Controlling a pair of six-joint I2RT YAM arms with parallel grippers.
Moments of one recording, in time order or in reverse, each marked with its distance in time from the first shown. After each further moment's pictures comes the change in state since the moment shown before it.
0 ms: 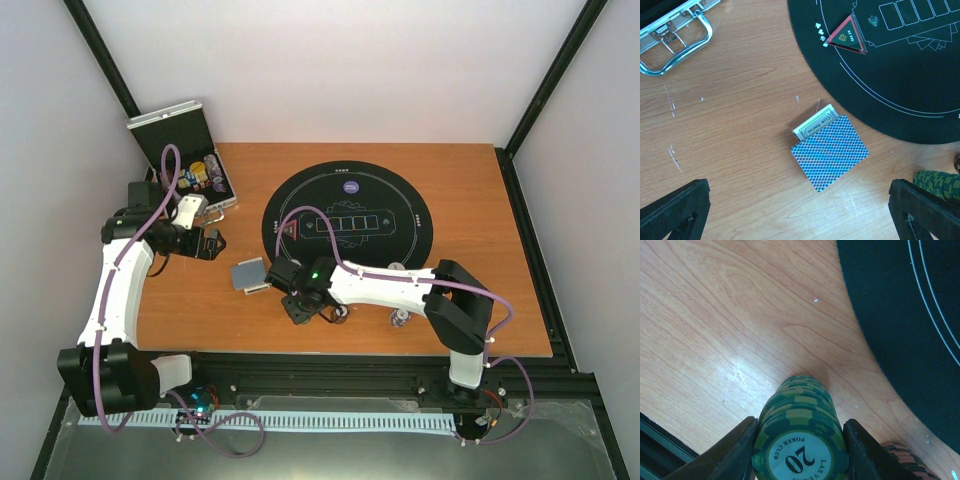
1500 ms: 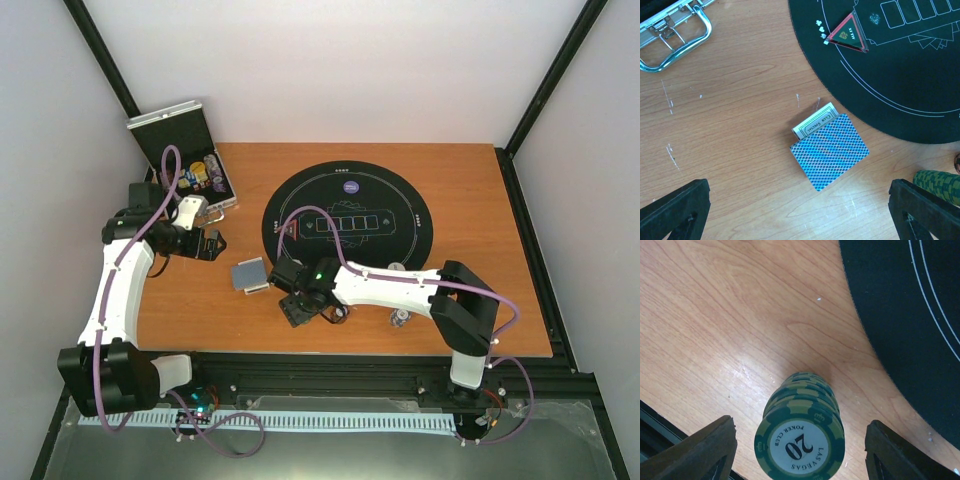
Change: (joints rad) left arm 0.000 0.000 -0.009 0.003 -0.001 -0.006; right arm 0.000 -0.035 -0.026 0.017 -0.013 0.001
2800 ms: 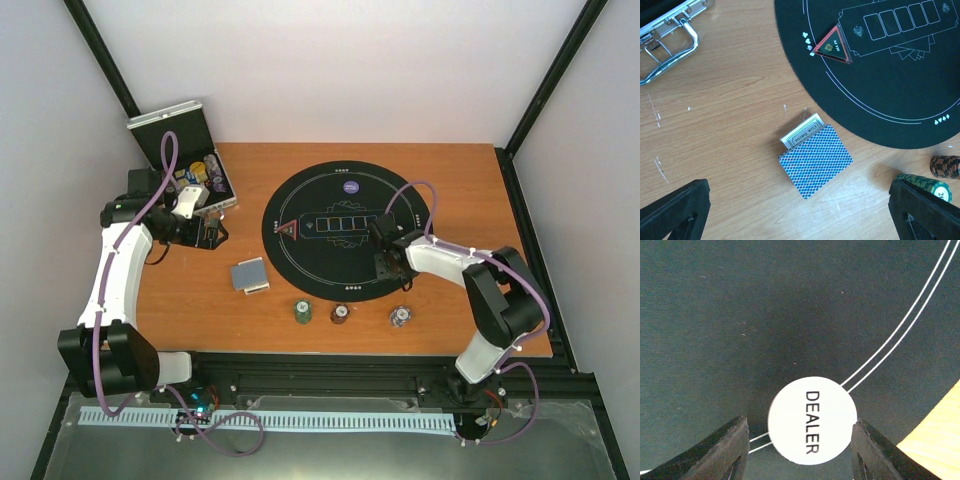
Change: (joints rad) left arm 0.000 0.096 0.122 -0.063 0.057 -0.011; right arm -0.628 -0.145 -0.402 0.200 0.171 -0.144
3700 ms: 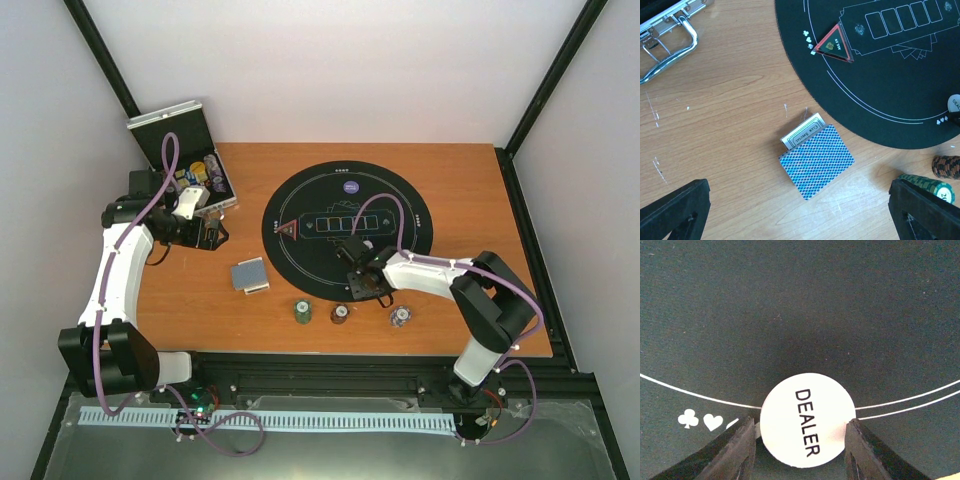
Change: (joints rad) left arm 0.000 0.001 -0.016 0.016 0.000 0.000; right arm 0.245 0.012 -0.004 0.014 -0.020 0.070
